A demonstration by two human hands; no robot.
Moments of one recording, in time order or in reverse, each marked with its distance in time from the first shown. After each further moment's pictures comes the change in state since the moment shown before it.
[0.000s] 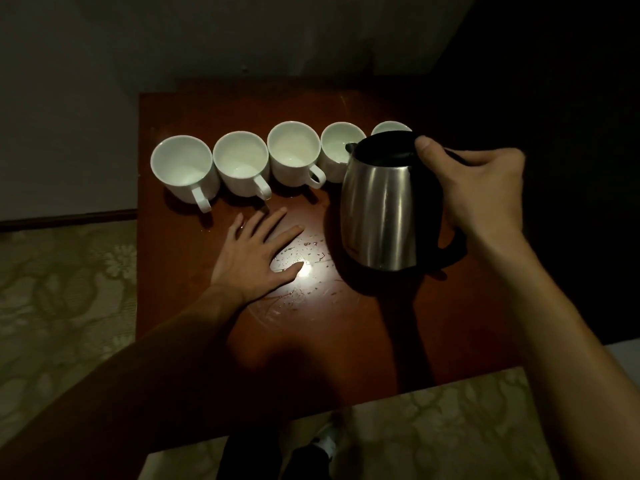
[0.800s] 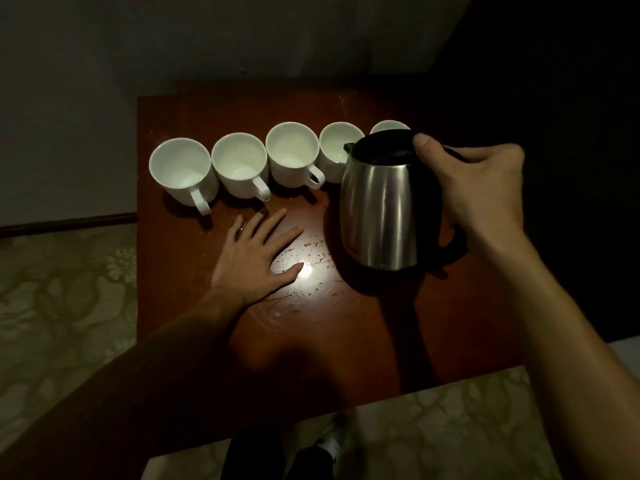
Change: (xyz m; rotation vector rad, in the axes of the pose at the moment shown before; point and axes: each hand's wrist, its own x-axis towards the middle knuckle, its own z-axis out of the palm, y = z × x) left_hand 0.000 0.000 0.001 -0.011 0.013 -0.002; right_hand 0.001 -0.001 0.003 -0.008 0.016 0.005
